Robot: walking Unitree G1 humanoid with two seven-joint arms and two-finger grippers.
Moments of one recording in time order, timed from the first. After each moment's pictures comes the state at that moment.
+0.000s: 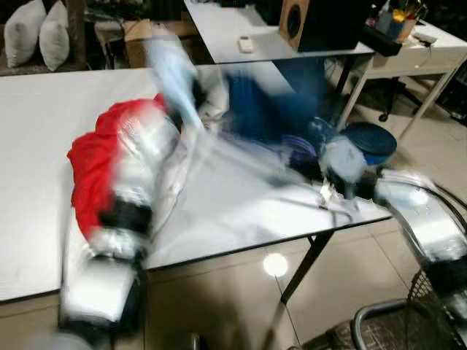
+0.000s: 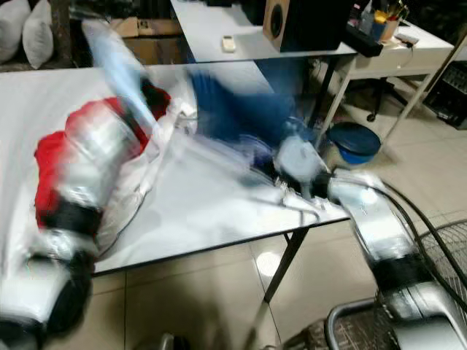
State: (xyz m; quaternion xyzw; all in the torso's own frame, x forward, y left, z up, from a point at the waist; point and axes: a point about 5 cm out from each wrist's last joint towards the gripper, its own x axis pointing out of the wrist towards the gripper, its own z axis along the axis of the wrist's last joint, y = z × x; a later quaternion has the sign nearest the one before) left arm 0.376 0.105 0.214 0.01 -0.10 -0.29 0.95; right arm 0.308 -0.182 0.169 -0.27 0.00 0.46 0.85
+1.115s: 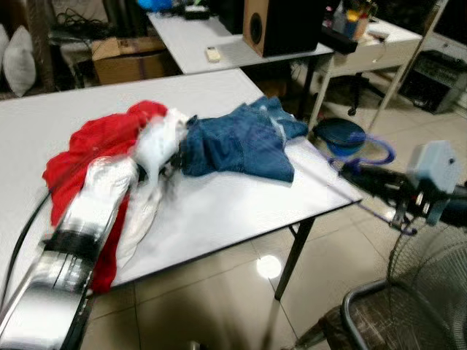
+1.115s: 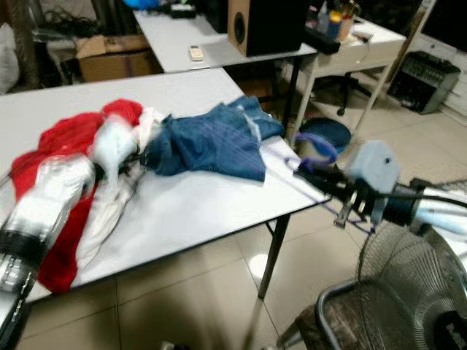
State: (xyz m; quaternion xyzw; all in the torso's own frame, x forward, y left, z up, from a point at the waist) left arm 0.336 0.188 0.139 0.22 0.13 -0.37 0.89; right arm 0.249 -0.231 0.220 -0.21 0.00 0.40 0.89
